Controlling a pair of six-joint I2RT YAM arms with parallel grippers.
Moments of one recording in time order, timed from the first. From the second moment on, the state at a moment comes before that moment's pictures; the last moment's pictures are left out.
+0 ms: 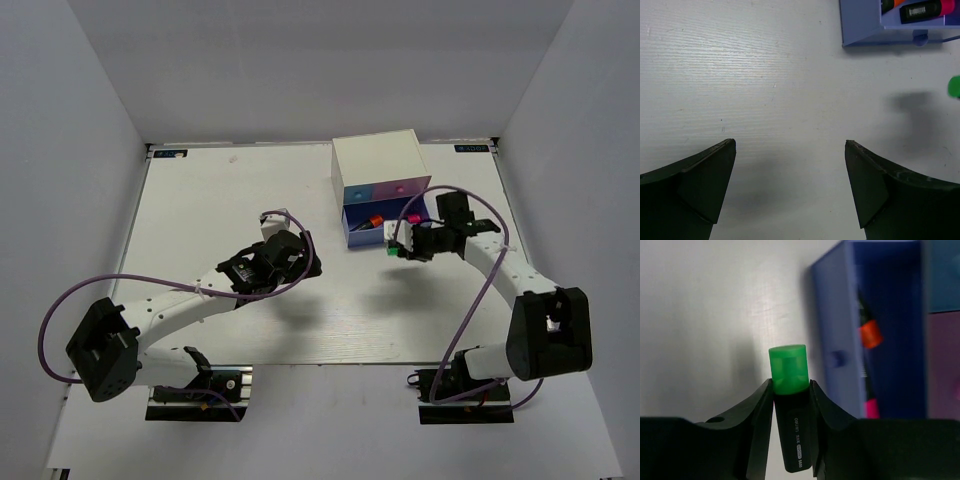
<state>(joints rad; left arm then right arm) -0.86 1.27 0.81 -0.29 -0.38 -0.85 0.20 1.38 0.88 -0.60 -0.68 -1.39</state>
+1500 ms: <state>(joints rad) -0.86 1.23 0.79 -0.31 -0.37 -0.88 0.26 1.74 1.22 -0.61 -0.69 -1.32</state>
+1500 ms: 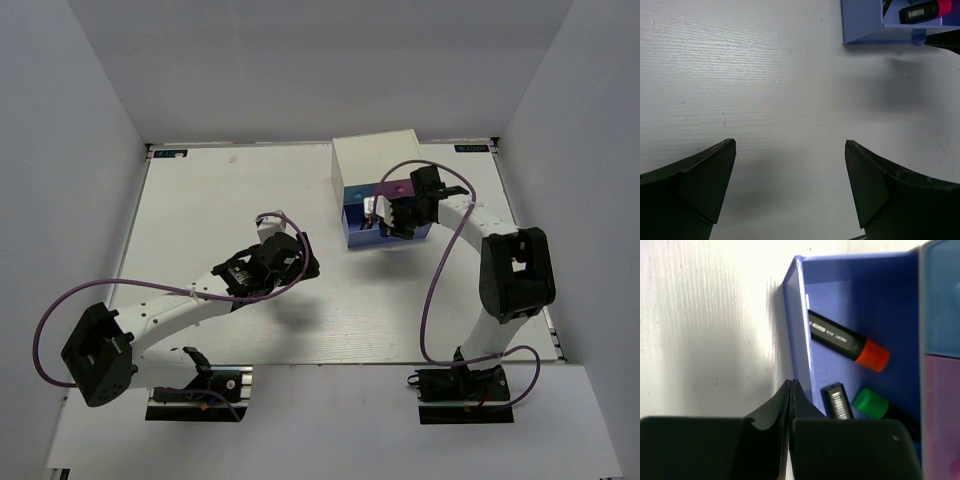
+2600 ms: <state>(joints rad) -0.86 1.23 0.79 -0.32 -0.37 -0.88 0.30 1.88 1.28 -0.30 -0.49 -1.13</state>
